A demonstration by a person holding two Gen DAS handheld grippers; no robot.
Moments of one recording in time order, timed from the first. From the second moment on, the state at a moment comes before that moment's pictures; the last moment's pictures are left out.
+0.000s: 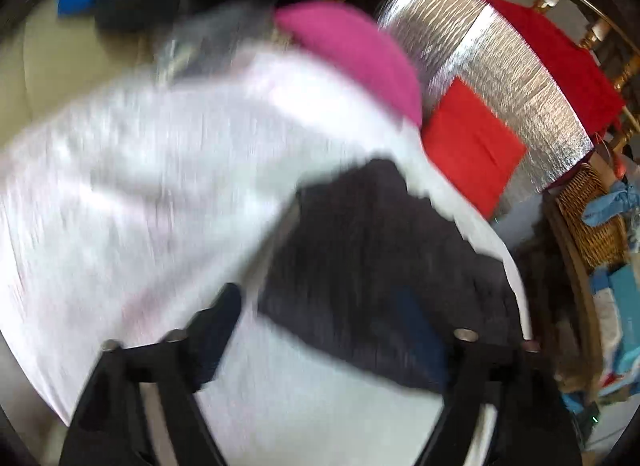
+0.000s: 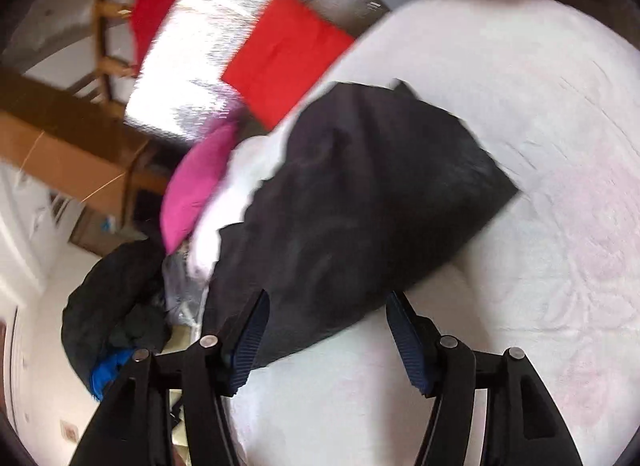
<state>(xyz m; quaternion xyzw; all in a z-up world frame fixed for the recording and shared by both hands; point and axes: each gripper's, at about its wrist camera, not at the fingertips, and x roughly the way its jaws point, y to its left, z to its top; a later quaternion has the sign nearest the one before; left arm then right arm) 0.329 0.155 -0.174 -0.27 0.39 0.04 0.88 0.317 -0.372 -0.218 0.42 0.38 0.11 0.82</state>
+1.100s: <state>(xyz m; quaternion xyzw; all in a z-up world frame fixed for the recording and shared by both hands) 0.613 0.059 -0.205 0.03 0.47 0.07 0.88 0.406 -0.317 -0.251 0.33 0.34 0.12 0.87</state>
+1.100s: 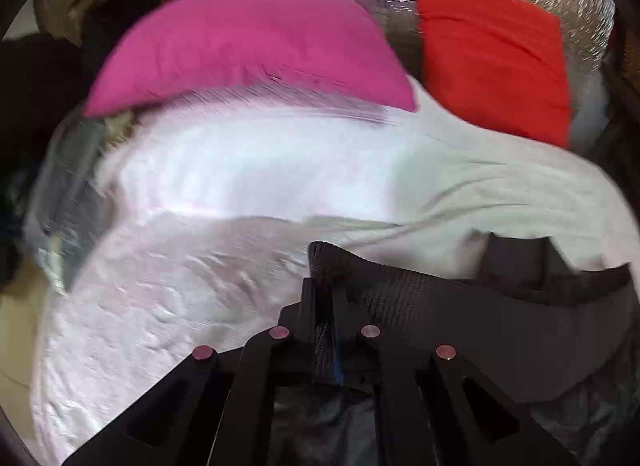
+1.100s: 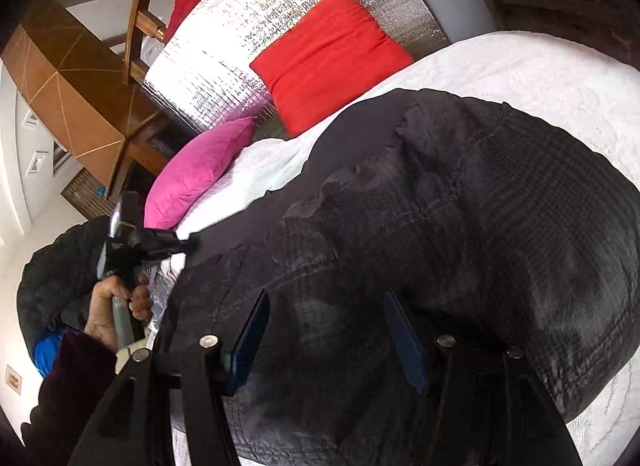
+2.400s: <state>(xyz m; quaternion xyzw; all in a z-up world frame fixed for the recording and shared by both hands) 0.367 0.139 -0.230 -0.14 0.44 0.14 0.88 0.365 -0.390 -0.225 0.37 0.31 0.10 0.87</state>
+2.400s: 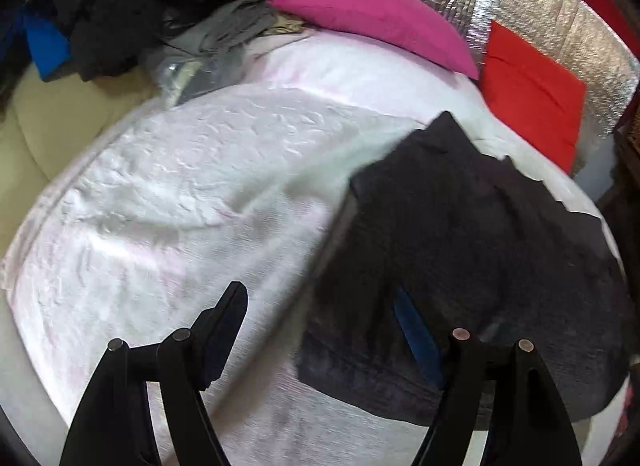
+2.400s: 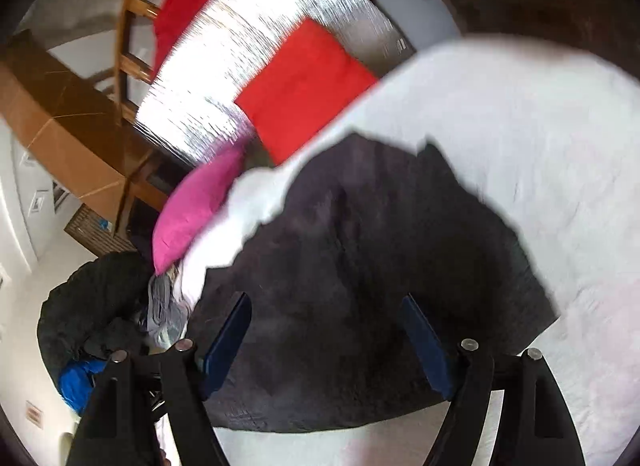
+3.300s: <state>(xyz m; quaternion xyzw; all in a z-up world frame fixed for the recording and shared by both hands) 0.455 0.158 -0.255 -0.19 0.53 -0.15 0.81 0.442 -0.498 -0.282 0.40 0.41 0.14 0.81</state>
